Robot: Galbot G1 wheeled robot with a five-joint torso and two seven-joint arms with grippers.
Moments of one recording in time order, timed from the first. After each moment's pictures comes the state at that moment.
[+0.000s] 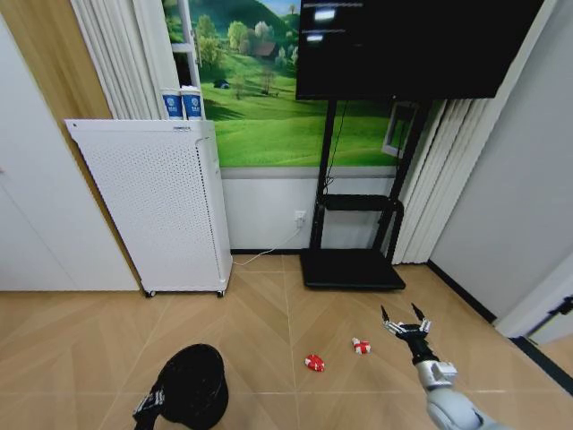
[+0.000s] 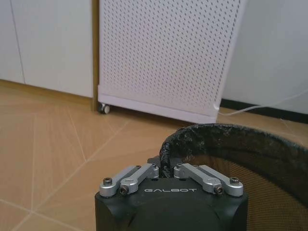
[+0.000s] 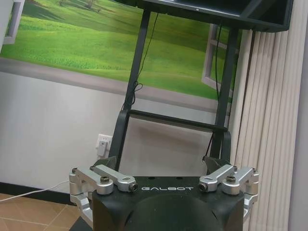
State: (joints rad) left arm 1.60 -1.13 -0.52 -1.50 -0.64 -0.31 -0.14; right arm -1.29 0.66 0.16 1.49 0.57 0.67 0.41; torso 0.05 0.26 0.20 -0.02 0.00
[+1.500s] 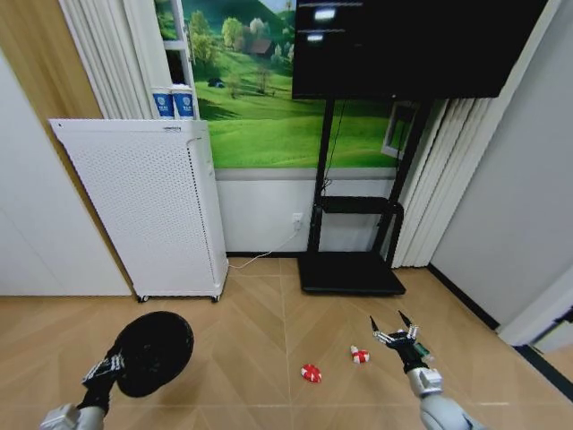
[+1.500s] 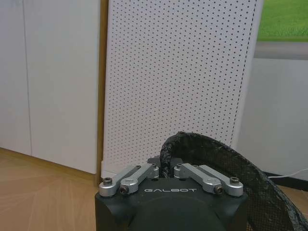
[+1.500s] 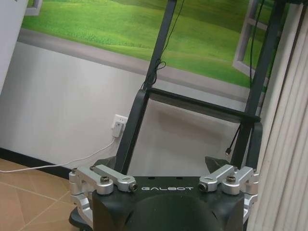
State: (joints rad) left arm 1.78 -0.99 -0.75 -1.86 -0.75 -0.26 -0.25; right arm -1.27 0.71 0.10 1.42 0.45 0.66 0.36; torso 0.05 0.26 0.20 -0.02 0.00
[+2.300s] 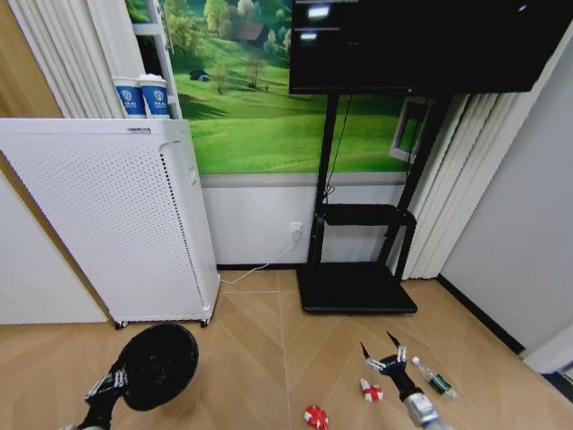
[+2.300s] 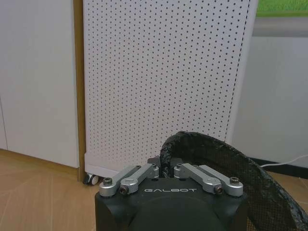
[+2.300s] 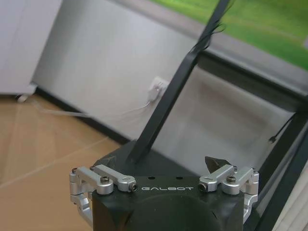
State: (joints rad) left arm 1.86 -1.05 -0.75 -1.85 -0.69 -0.29 -0.21; right arm -1.31 0.69 -0.06 1.32 0.22 0.64 0.43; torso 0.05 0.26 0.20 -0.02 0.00
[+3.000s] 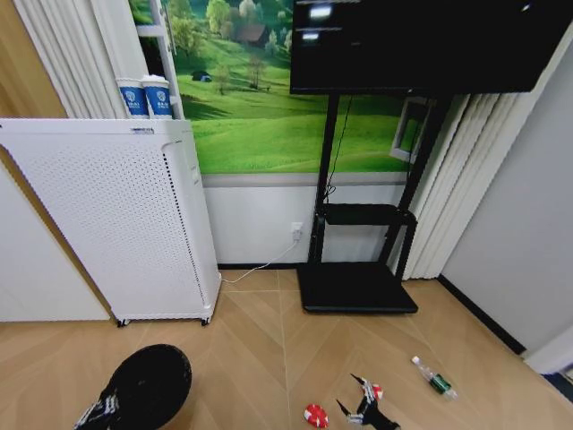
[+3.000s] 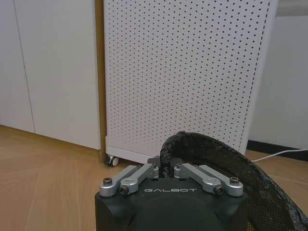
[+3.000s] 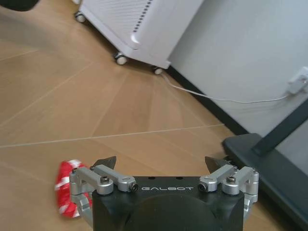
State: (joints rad) left arm 1.90 -1.11 -0.77 -1.80 -0.67 -0.32 -0.20; right arm -1.03 0.77 -0.58 1.04 0.05 0.70 0.39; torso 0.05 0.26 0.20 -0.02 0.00
